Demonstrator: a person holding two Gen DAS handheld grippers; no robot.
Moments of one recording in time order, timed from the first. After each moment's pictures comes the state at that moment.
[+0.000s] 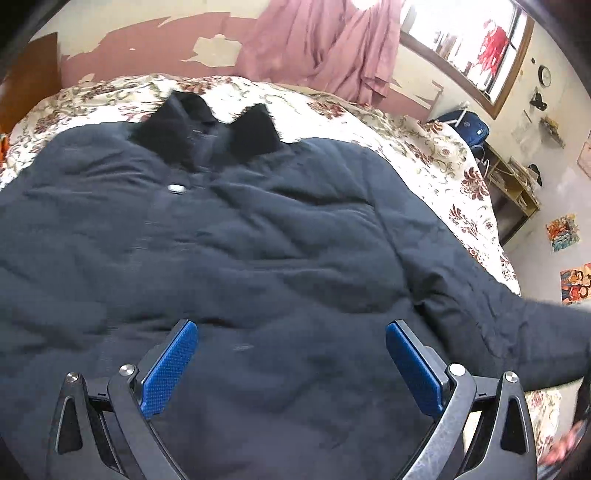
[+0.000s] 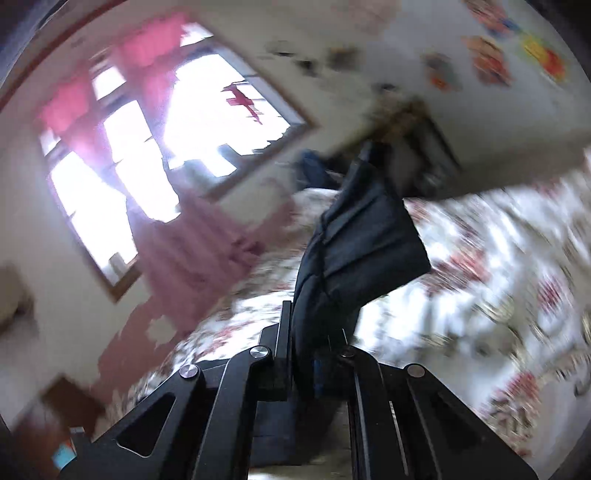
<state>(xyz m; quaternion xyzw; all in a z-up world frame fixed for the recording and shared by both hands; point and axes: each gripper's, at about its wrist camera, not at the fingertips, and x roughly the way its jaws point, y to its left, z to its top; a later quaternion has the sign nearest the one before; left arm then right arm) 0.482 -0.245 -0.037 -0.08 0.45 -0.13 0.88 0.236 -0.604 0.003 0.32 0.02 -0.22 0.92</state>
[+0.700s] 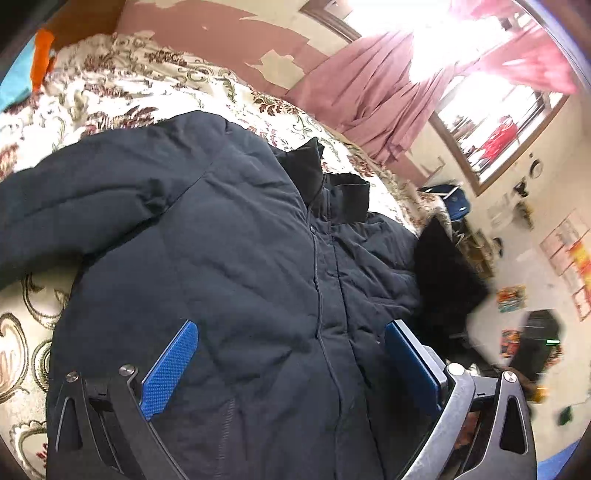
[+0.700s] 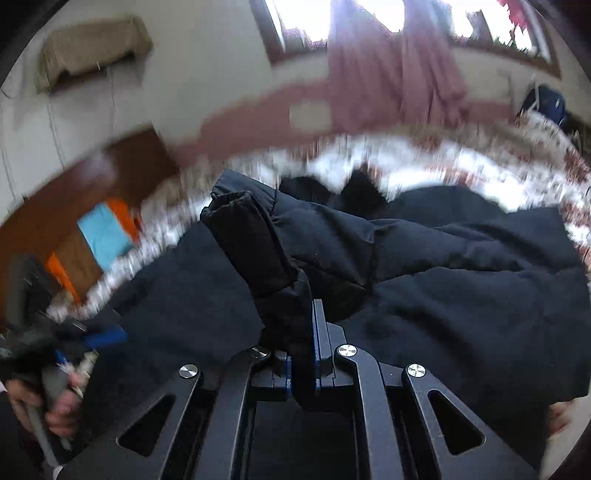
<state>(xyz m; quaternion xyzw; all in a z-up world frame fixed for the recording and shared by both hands) 0.467 0.013 -0.037 -0.25 0.42 -0.19 0.85 0.448 -0.295 0.001 0.09 0.34 0.07 0.93</state>
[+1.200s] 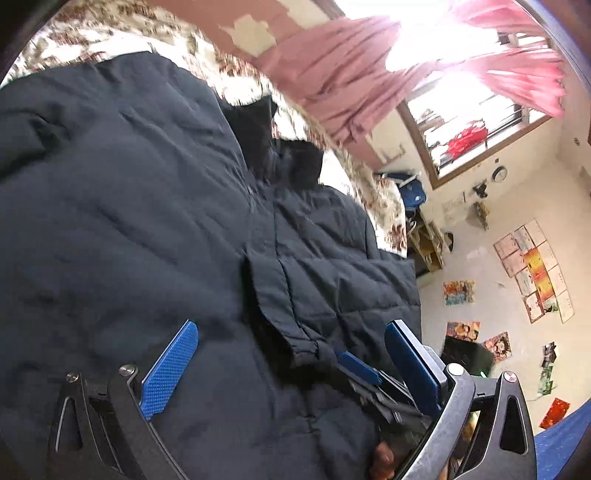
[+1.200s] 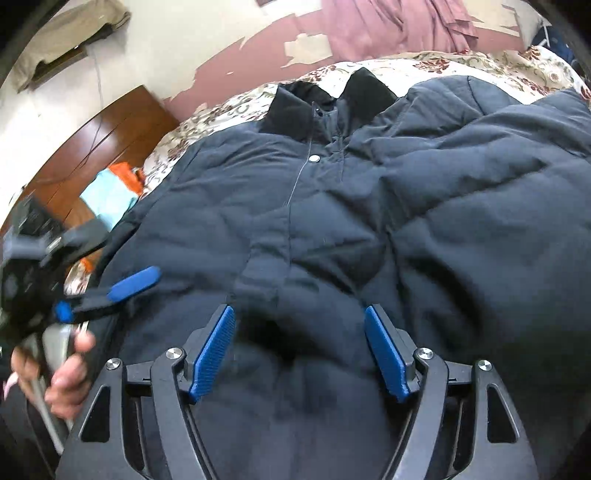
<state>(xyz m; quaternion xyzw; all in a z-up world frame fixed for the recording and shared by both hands) 0.498 -0.055 -0.067 -0.31 0.45 -0.28 0.79 0.429 -0.303 -0.057 0.14 0.43 0.11 0.88</state>
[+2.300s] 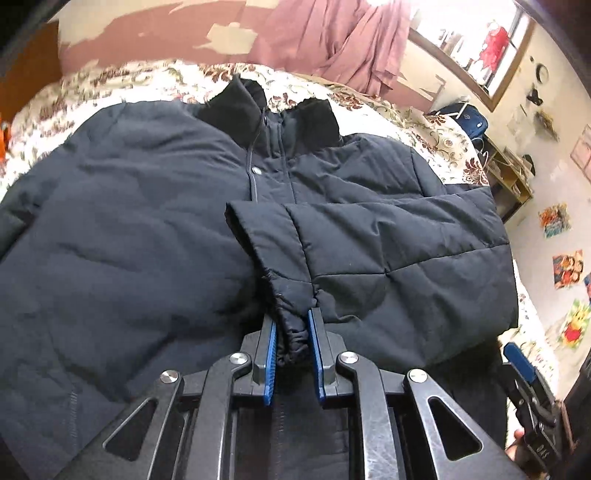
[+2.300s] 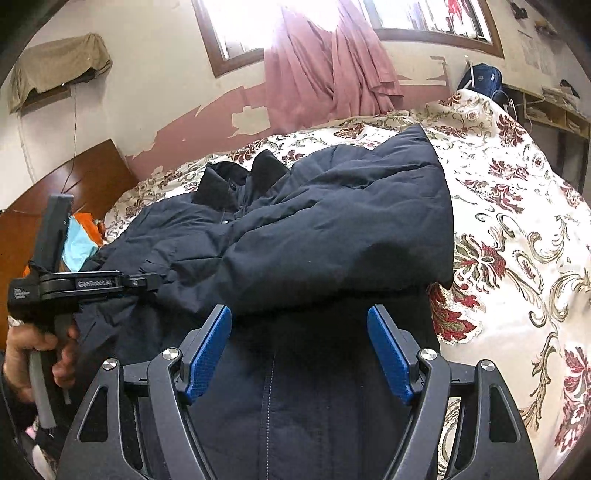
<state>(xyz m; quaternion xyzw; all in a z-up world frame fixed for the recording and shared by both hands) 0.477 -0.137 -0.045 -0.08 0.47 -0.17 0.87 0.347 -0.392 -0.036 0.12 0.32 -0.01 0.94</state>
